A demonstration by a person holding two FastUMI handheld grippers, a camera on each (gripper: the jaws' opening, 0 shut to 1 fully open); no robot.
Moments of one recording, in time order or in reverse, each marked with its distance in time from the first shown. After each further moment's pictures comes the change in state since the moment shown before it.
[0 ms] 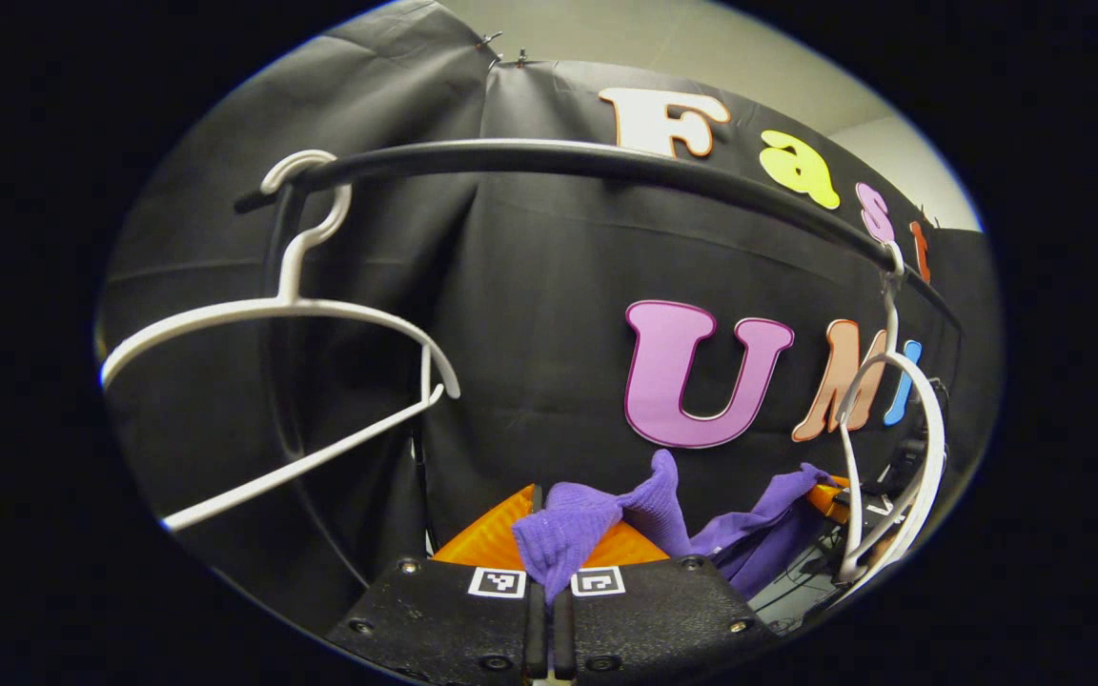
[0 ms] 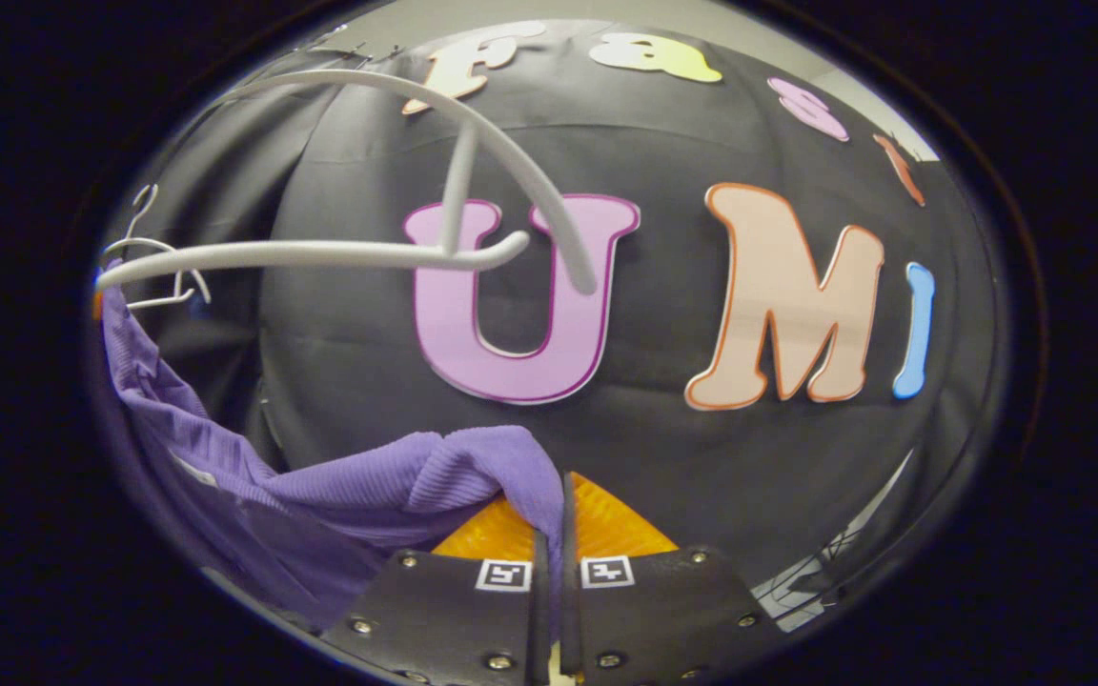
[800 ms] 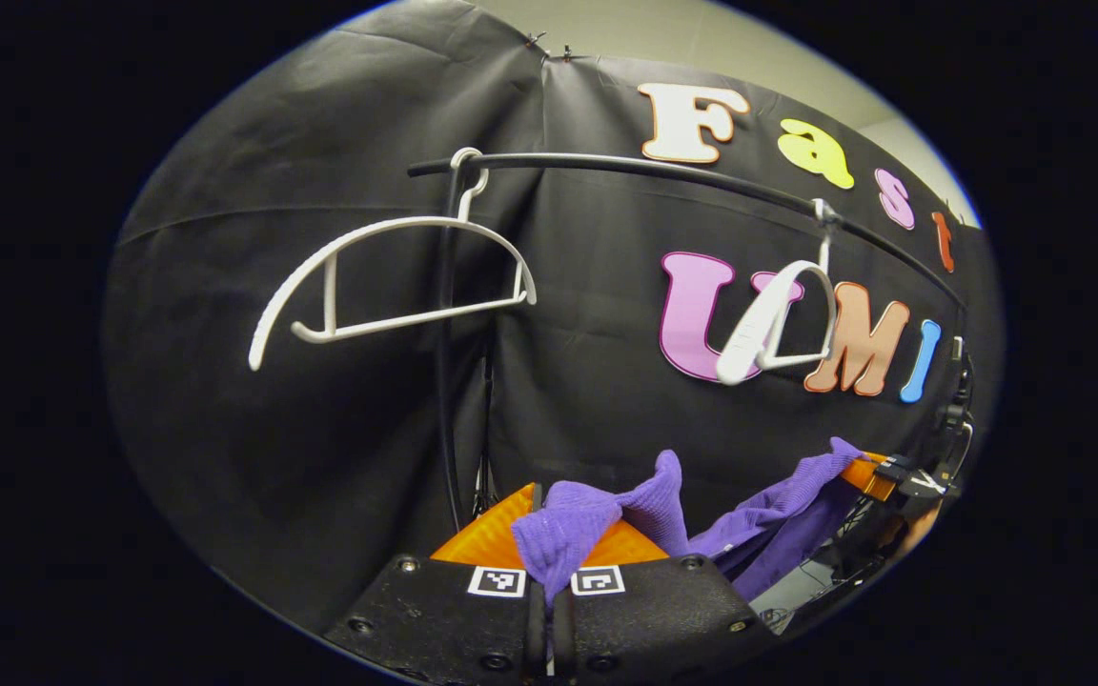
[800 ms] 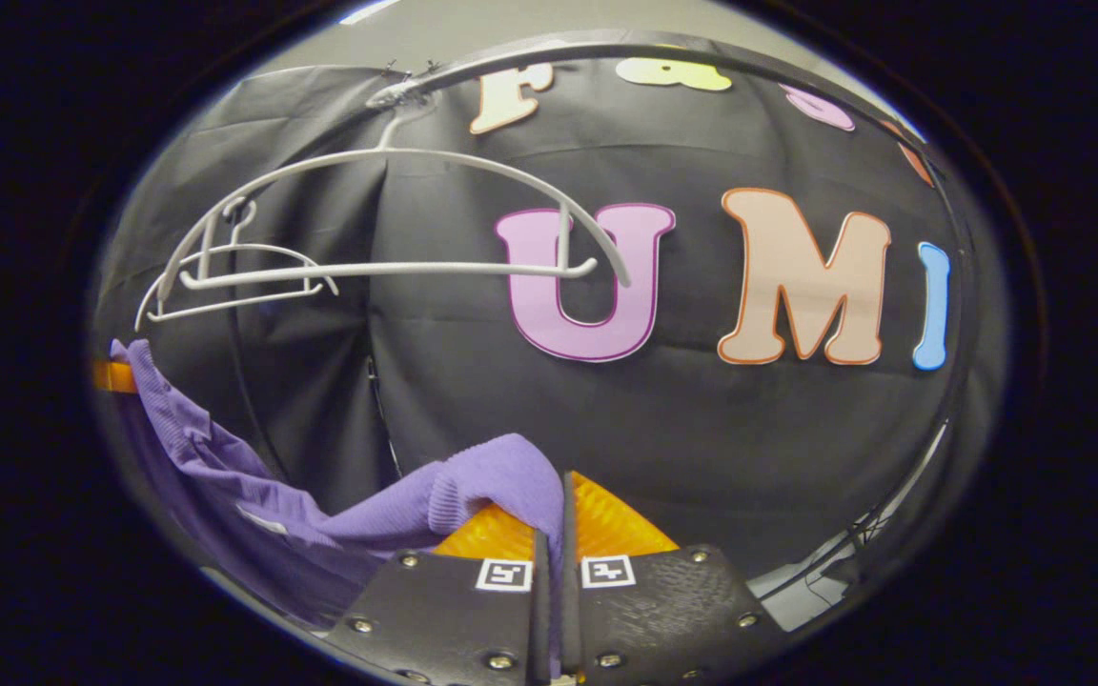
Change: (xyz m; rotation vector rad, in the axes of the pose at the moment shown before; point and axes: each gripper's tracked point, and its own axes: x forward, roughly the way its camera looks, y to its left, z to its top) left arm -0.160 -0.014 -0.073 -0.035 0.108 0.163; right arm -0.145 0.019 -0.016 0.016 0.028 0.198
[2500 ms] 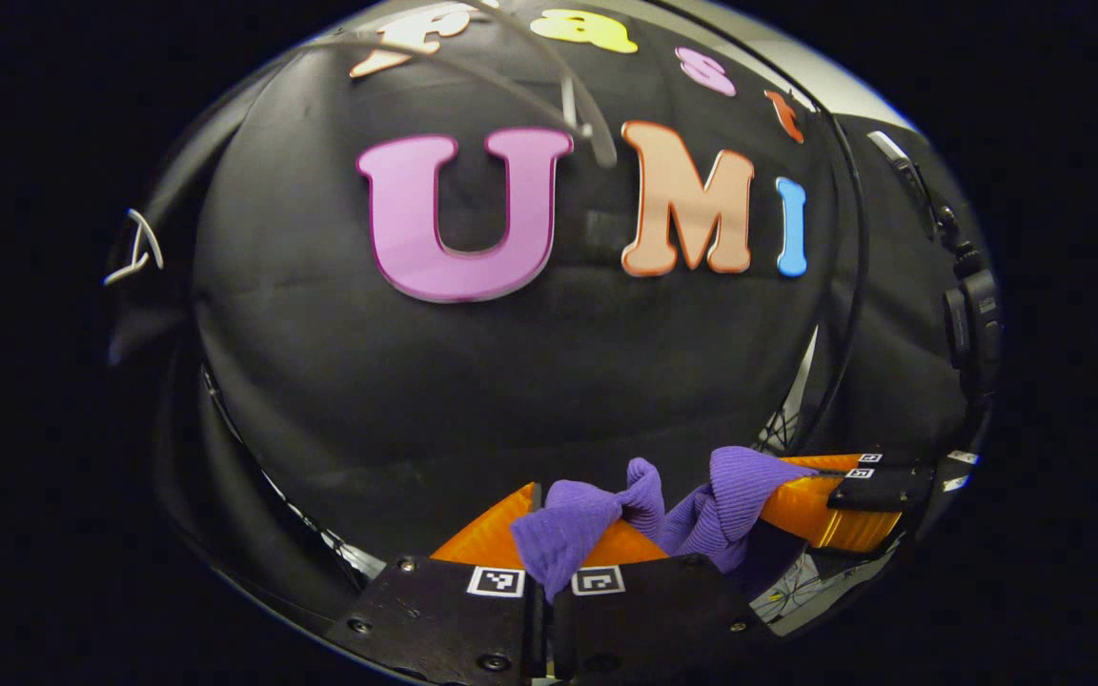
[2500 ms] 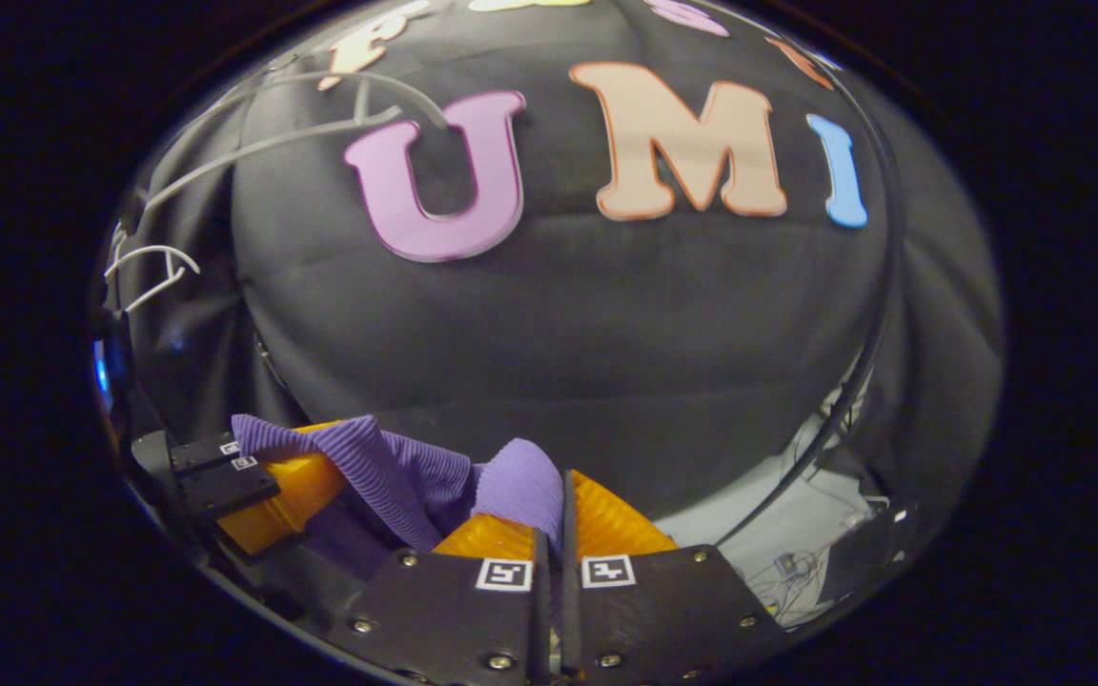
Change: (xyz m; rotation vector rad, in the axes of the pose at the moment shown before) left arm 0.192 -0.280 -0.174 0.324 0.142 -0.484; right arm 0.029 -0.070 -0.156 0.269 0.297 -0.312
